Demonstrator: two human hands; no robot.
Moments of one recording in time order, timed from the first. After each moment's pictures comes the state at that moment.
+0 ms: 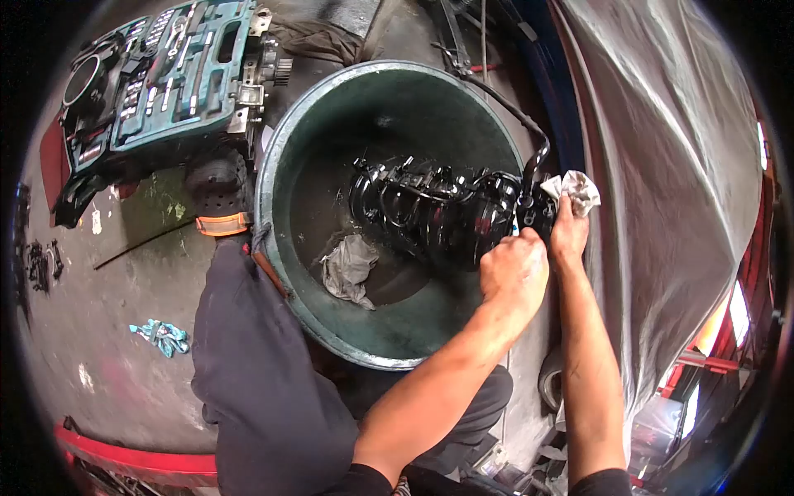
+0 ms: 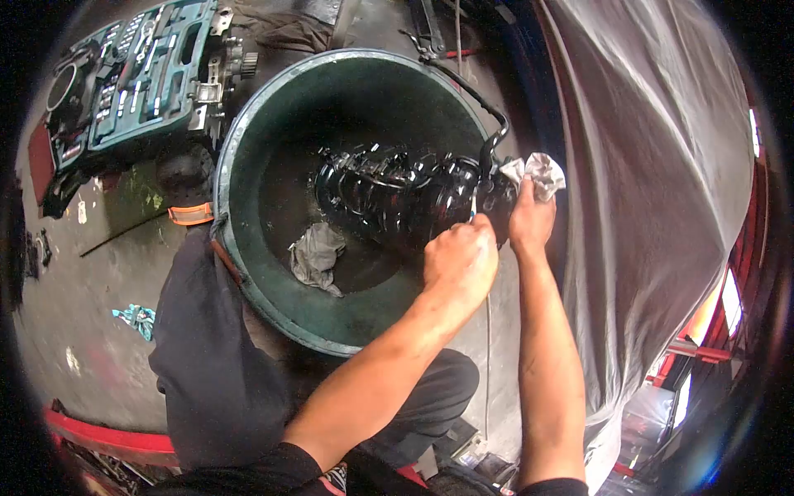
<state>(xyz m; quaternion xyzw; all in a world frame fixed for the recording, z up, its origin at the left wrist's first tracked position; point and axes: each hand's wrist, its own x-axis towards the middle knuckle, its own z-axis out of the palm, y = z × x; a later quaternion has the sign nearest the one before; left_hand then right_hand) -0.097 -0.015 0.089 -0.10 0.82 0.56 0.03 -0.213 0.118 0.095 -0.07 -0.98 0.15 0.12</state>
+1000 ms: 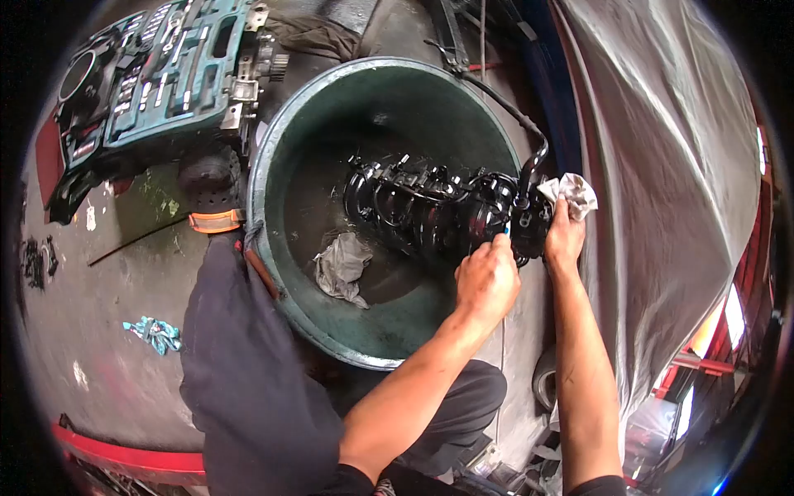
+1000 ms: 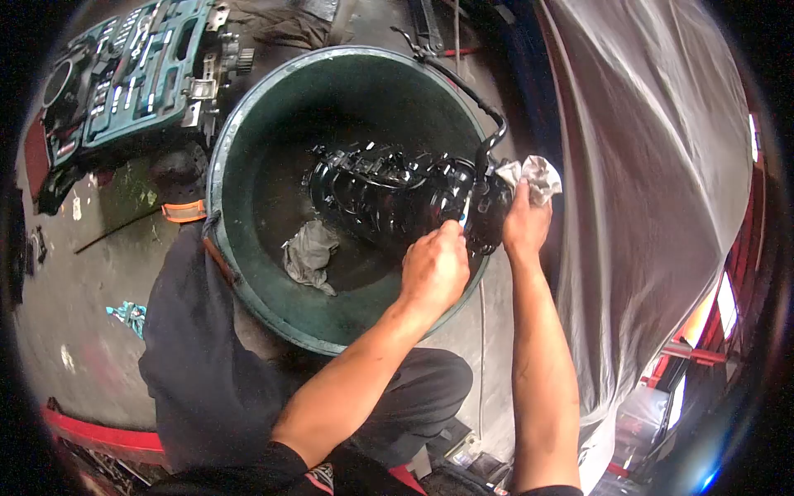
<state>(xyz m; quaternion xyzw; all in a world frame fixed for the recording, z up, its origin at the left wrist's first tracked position) -0.084 0.005 0.042 -0.16 0.71 0.68 -0.09 -0.212 0.123 0.088 -0.01 -0.97 0.20 0.15</state>
